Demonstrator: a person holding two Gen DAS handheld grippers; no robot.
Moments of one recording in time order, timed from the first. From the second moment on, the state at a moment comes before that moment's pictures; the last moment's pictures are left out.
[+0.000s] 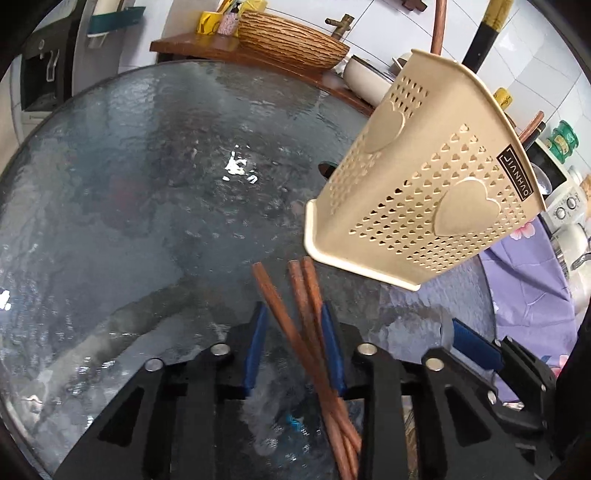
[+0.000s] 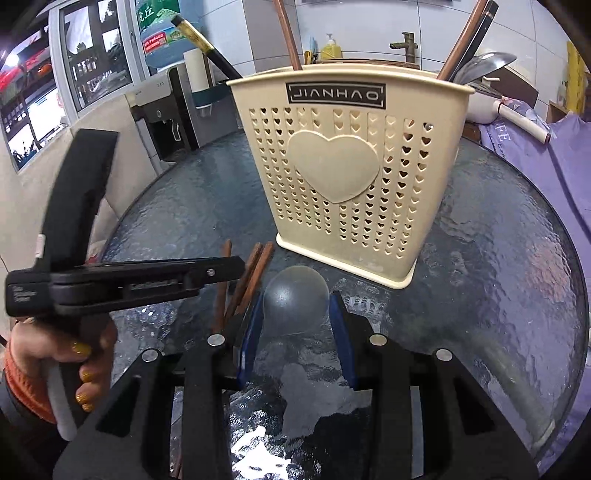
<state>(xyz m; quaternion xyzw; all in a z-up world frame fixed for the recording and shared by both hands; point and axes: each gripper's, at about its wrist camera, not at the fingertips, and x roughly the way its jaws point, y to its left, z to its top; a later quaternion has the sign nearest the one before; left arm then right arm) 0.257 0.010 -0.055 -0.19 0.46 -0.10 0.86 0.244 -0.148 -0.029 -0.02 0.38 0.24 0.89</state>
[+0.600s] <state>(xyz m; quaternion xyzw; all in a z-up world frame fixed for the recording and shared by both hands) 0.276 0.006 -0.055 -0.17 0.47 -0.09 0.86 0.246 -0.153 -0.037 0.00 0.40 0.24 0.88</state>
